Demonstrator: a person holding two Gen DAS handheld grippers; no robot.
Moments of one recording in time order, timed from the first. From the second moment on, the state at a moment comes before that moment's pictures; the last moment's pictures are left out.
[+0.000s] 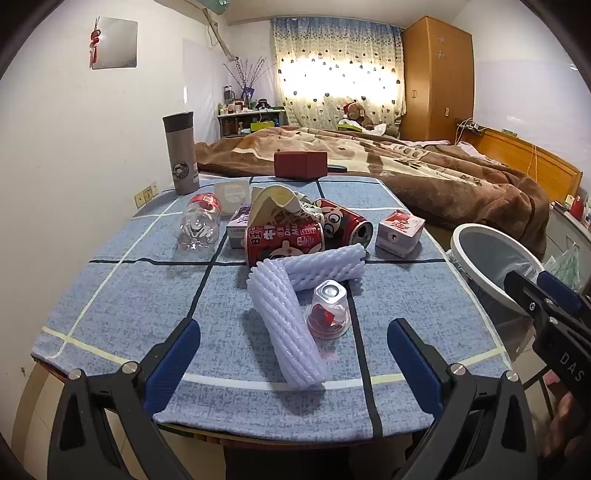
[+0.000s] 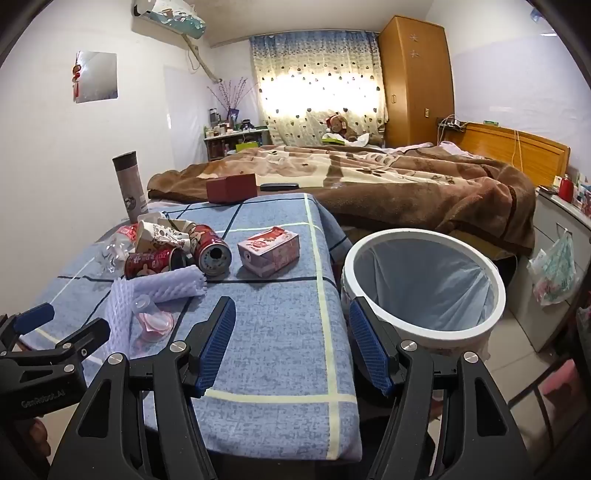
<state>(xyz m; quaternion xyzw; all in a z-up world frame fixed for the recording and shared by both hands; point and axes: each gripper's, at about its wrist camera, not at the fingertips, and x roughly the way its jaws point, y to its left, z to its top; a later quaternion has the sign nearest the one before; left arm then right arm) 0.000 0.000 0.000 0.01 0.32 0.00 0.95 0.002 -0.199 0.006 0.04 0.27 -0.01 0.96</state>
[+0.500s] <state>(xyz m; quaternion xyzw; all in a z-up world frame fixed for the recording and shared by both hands) 0.000 0.001 0.004 0.00 0.32 0.00 0.95 0.001 -0.196 0.007 0.03 0.27 -0.01 0.96</state>
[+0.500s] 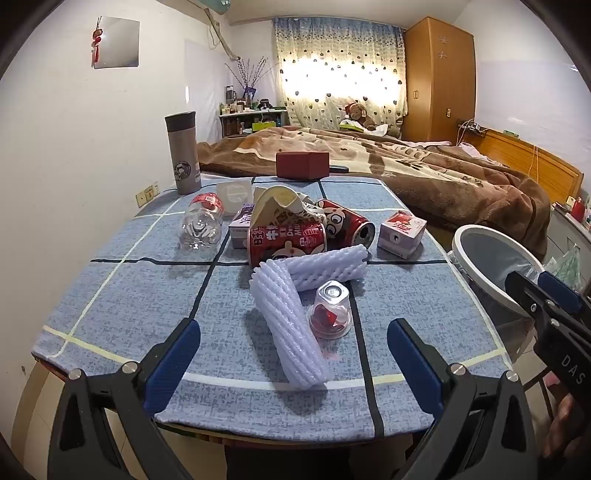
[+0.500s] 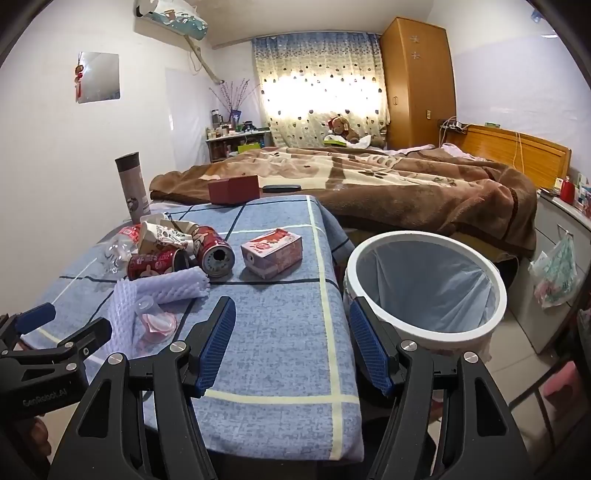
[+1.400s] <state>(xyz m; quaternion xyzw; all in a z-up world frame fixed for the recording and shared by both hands) -0.001 0.003 0.003 0.00 0.31 0.00 0.95 -0.001 -0.196 0.007 0.03 0.26 -0.01 0.96</state>
